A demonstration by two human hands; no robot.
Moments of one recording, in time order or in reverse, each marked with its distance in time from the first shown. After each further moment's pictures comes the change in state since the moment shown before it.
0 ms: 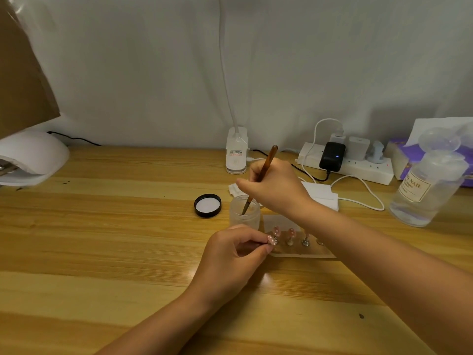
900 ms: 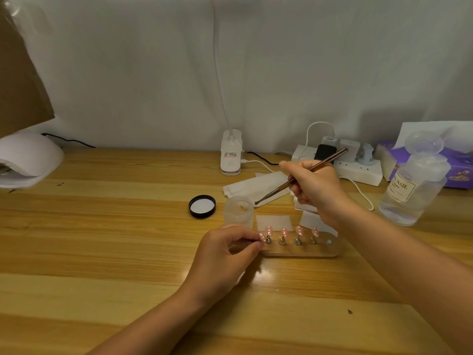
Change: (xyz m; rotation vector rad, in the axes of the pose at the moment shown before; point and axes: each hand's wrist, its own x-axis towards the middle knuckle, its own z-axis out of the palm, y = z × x) left_hand 0.001 0.000 0.001 -0.001 0.023 -0.032; right_hand -0.019 0.018 -0.049 0.546 0.136 0.458
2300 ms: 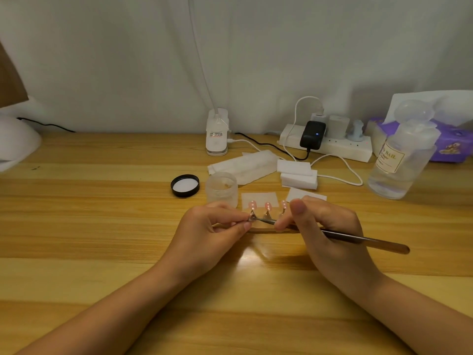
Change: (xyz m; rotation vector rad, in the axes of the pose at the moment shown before) left_hand -0.002 -0.002 0.005 0.022 -0.035 0.040; right_hand -0.084 0.065 -0.022 -0.204 -0.015 -0.759
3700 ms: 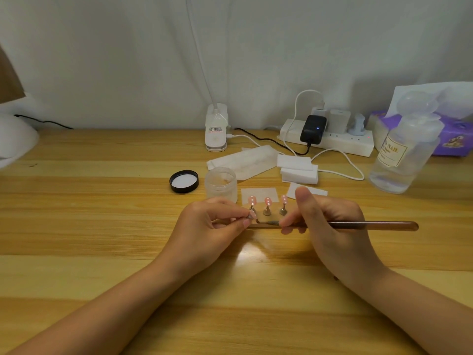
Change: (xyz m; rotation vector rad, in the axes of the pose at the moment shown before) left_hand 0.000 -0.001 -0.001 0.053 -0.007 0.009; right_hand 0.000 -0.007 0.000 0.161 -0.017 0.196
